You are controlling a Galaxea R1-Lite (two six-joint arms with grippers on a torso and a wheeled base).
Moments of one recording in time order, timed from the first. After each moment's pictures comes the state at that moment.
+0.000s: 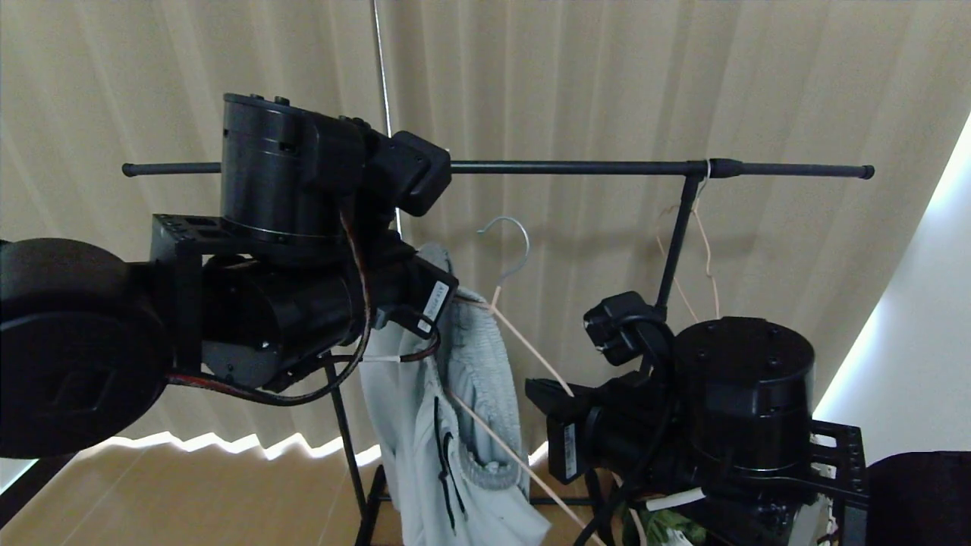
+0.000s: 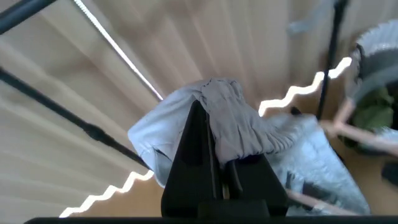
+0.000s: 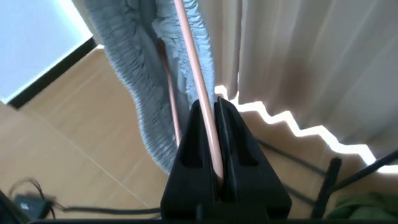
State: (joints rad) left arm -0.74 1.65 -1.16 -0.15 0.39 0.24; right arm 0.90 1.73 -0.70 -0.67 -0.26 0.30
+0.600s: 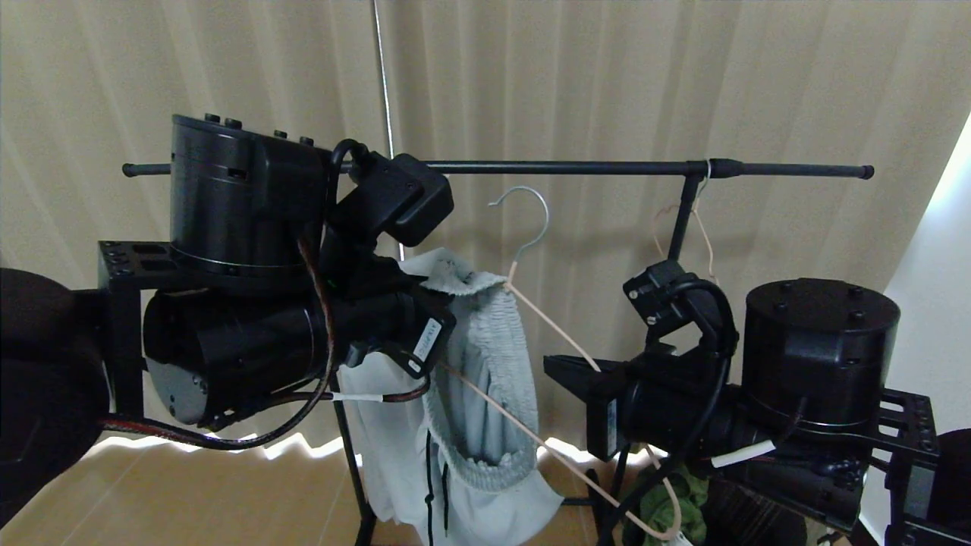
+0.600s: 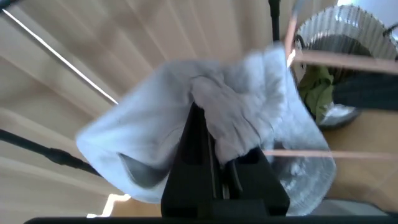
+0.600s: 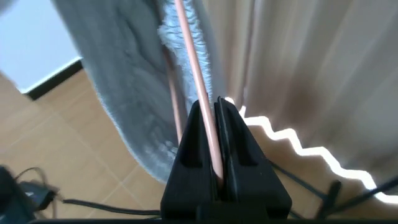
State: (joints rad) left arm -0.74 1.58 -1.06 -0.16 0.21 0.27; right arm 0.81 1.65 -0.69 -0.67 -0.09 0.23
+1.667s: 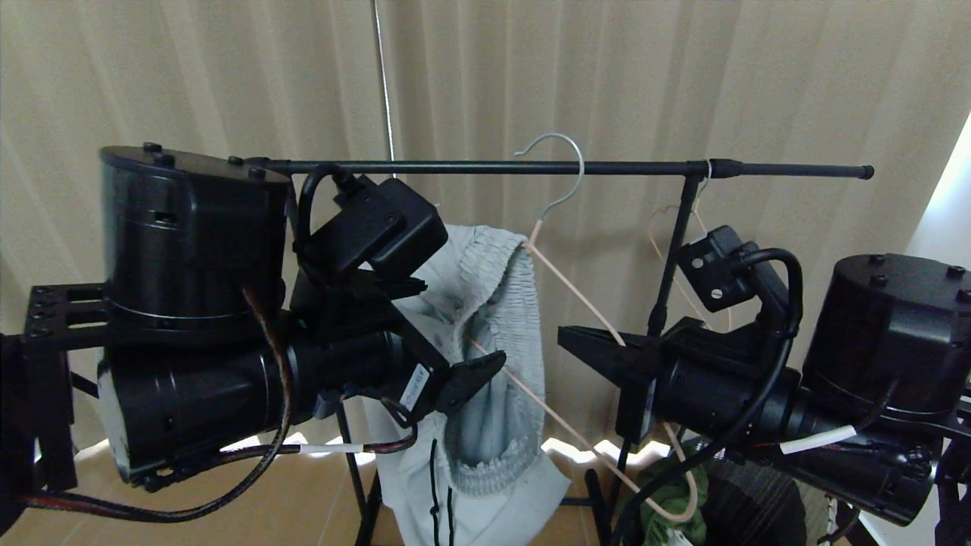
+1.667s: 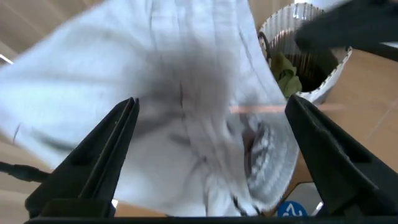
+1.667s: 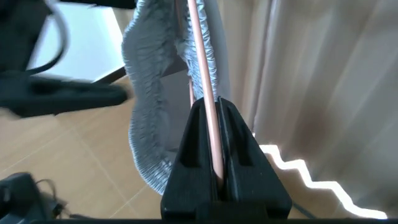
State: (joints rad) left arm -0.78 1.51 -0.95 -0.21 0.10 0.27; right arm 0.78 1.57 -0.66 -0.75 -0.03 0.20
